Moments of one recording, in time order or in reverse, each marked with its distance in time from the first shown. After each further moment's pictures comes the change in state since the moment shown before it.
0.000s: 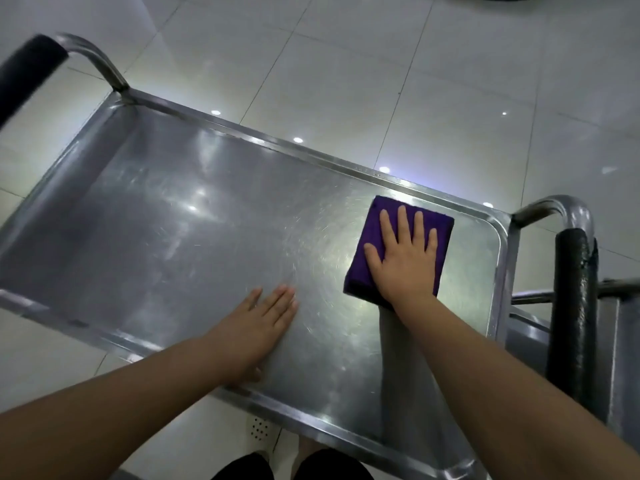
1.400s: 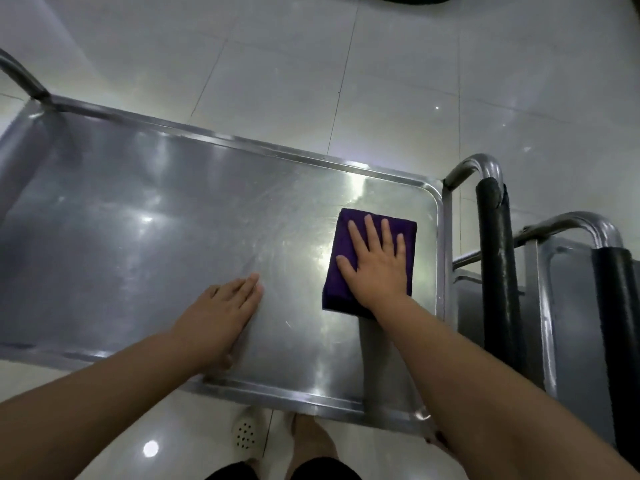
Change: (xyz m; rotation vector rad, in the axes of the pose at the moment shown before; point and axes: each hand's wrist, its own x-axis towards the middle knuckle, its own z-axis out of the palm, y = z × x) left_hand 0.002 0.009 0.002 0.015 0.109 -0.036; right_hand -0.060 0.027 0.007 0.016 -0.091 0.052
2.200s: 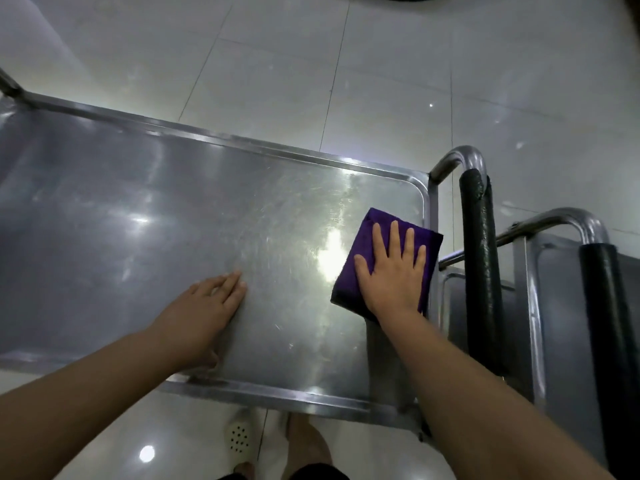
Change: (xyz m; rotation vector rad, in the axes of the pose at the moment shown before) left_hand 0.004 0.001 -0.012 0.046 -0.075 -0.016; right_hand -0.022 0.033 0.002 0.010 0.083 0.204
